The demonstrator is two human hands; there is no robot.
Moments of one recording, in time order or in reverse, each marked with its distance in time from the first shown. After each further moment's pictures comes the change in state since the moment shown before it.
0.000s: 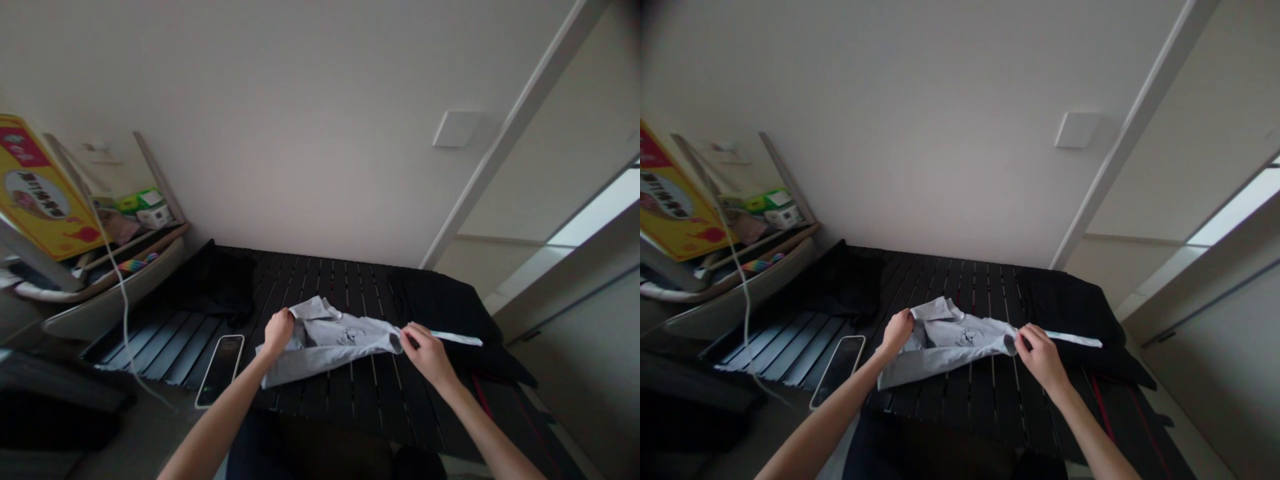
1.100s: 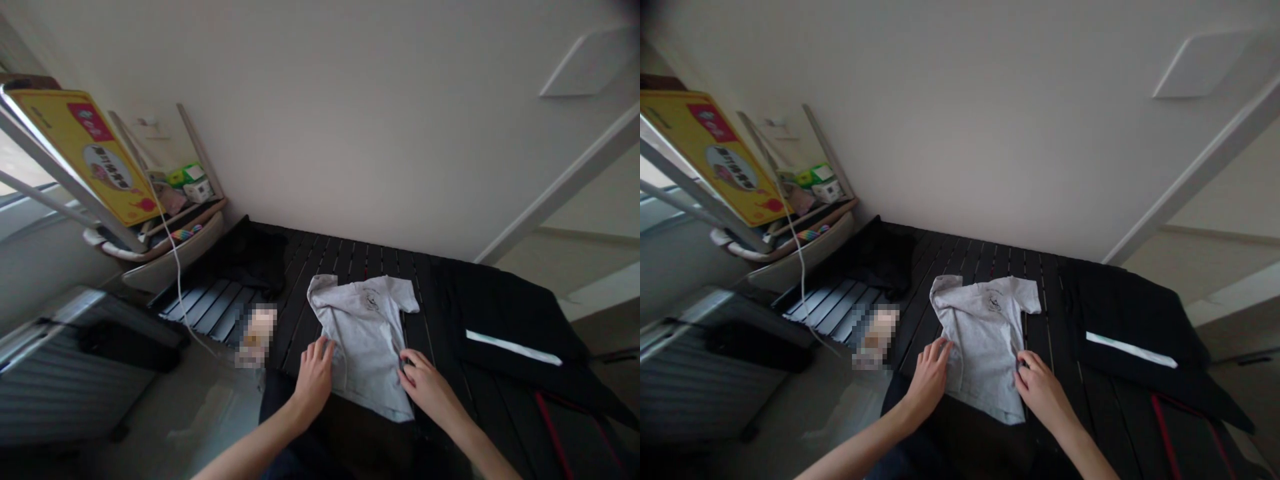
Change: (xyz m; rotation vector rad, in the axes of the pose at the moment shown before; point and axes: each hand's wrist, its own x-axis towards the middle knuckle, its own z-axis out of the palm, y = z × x) left_hand -0.149 -0.007 0.041 0.413 -0.162 0.142; right_hand -0.067 -0.028 0.076 -0.073 -0.456 -0.059
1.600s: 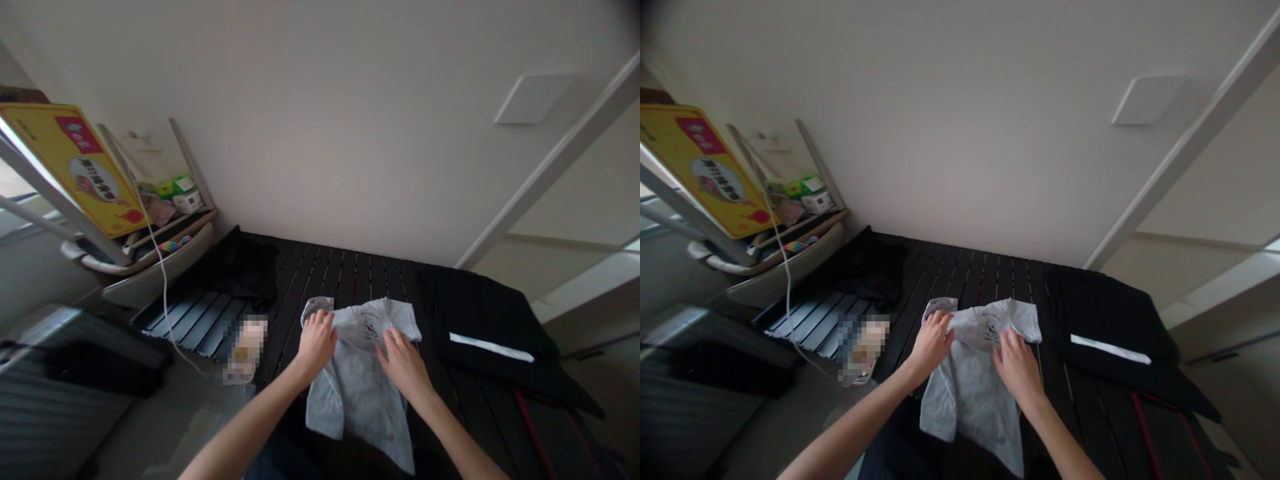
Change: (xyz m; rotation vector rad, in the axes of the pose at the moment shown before) left_hand 0.078 0.023 -0.077 -0.065 0.146 0.078; right_hand 0.049 -0.015 0.001 -0.315 0.141 0.120
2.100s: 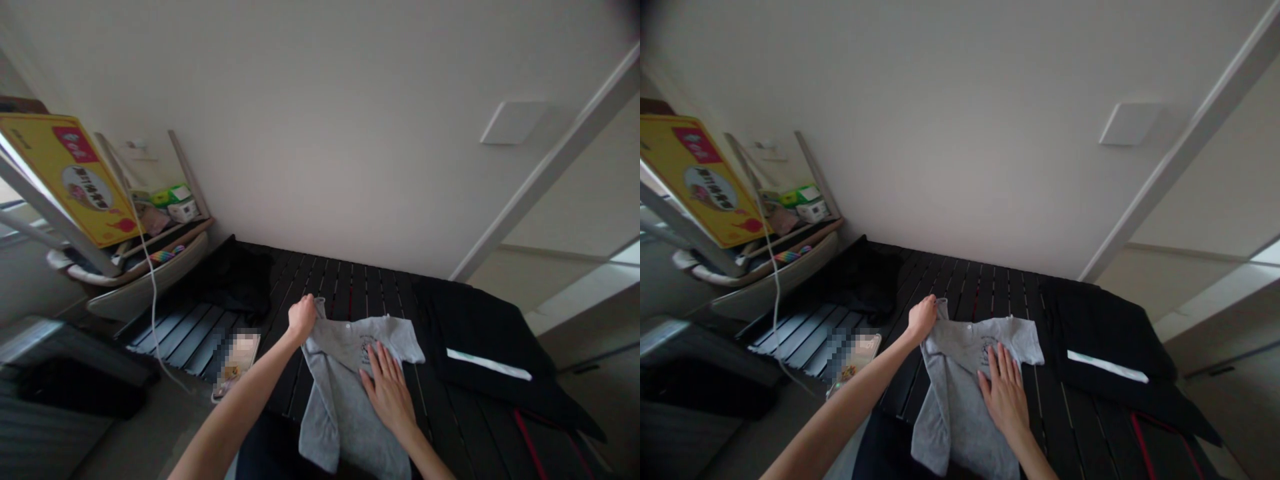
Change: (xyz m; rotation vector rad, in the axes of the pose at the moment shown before) left_hand 0.093 -0.052 0.009 0.008 0.010 -0.302; right_hand -0.025 -0.011 0.050 0.098 0.033 0.055
